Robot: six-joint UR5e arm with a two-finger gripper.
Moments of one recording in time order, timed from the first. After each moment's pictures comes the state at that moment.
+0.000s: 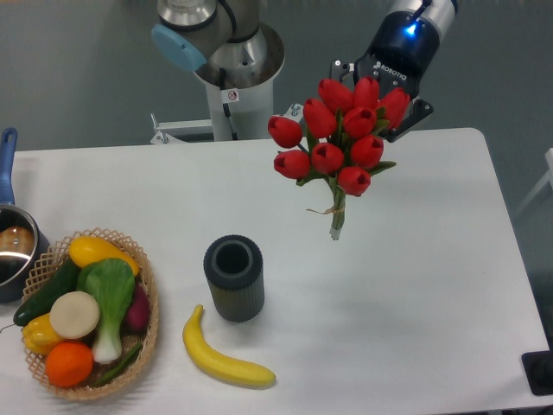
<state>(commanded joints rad) 2.96 -1.57 -1.83 -0.95 0.28 1.08</state>
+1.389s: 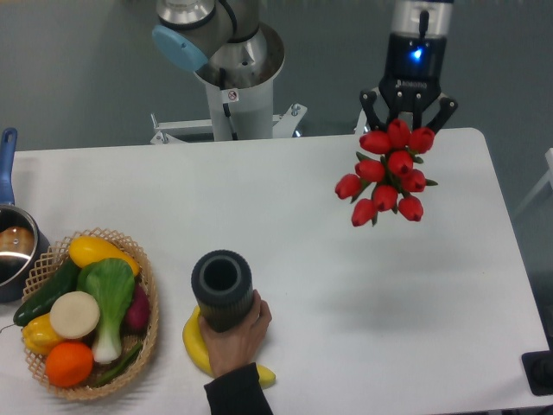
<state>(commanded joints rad) 2.93 -1.60 -1.87 -0.98 1.19 1.06</state>
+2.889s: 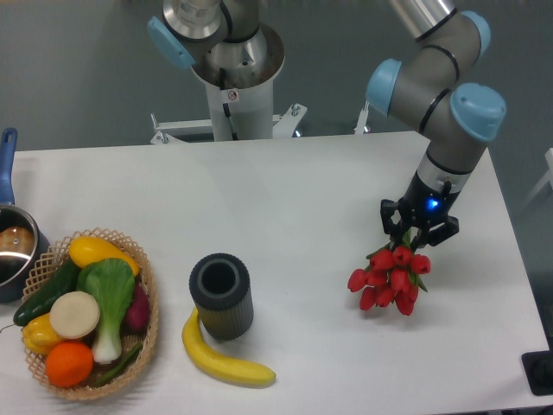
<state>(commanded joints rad) 2.84 -2.00 -1.65 -0.96 1.24 1.07</state>
